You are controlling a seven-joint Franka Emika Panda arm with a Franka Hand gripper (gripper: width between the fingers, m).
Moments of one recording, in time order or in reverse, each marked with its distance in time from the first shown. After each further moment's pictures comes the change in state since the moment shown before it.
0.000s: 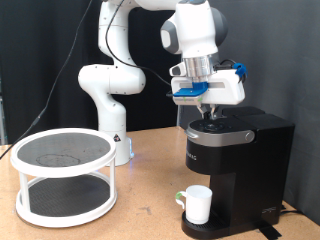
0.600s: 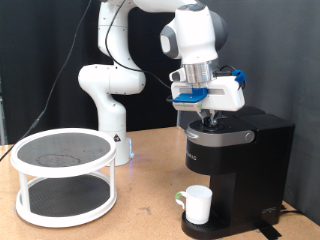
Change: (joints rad) arm -0.004 0.037 0.000 0.014 -0.007 -0.007 0.013
